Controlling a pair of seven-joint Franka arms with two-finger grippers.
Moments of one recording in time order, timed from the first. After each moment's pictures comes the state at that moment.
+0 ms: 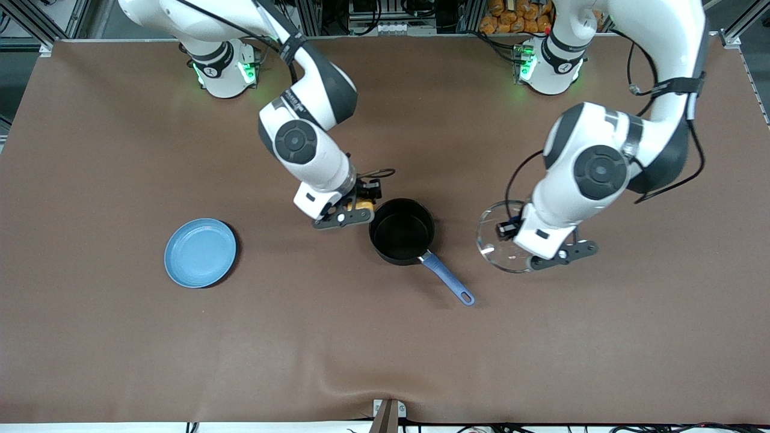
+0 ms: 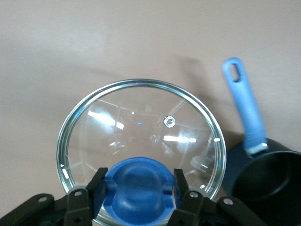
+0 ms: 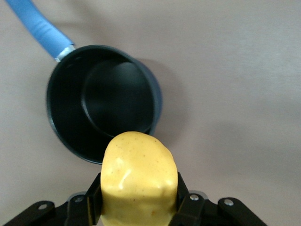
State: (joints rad) left arm -0.28 0.39 -0.09 -1.57 0.01 1.88 -0.62; right arm 0.57 0.49 0.13 -1.62 0.19 2.16 0.46
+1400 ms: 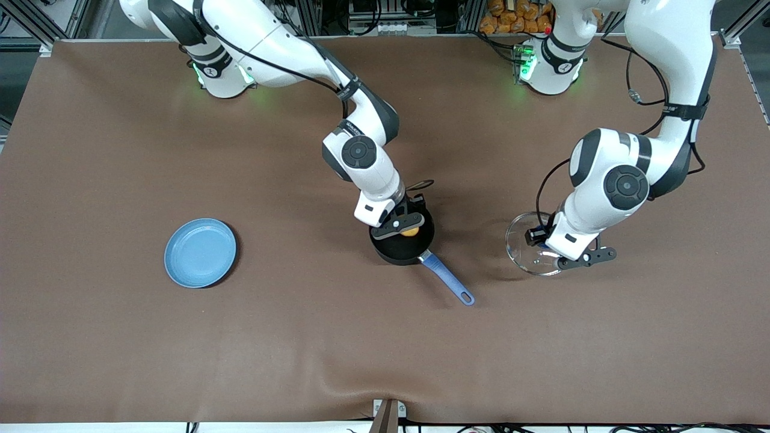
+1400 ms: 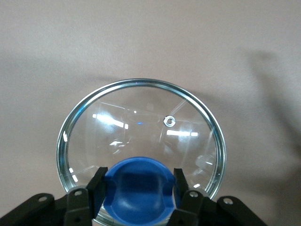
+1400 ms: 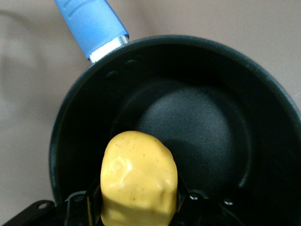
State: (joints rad) left arm -0.16 0.36 -0.10 -1.93 0.03 2.25 -0.46; right arm 0.70 0.80 0.13 -1.51 0.10 2.57 0.46
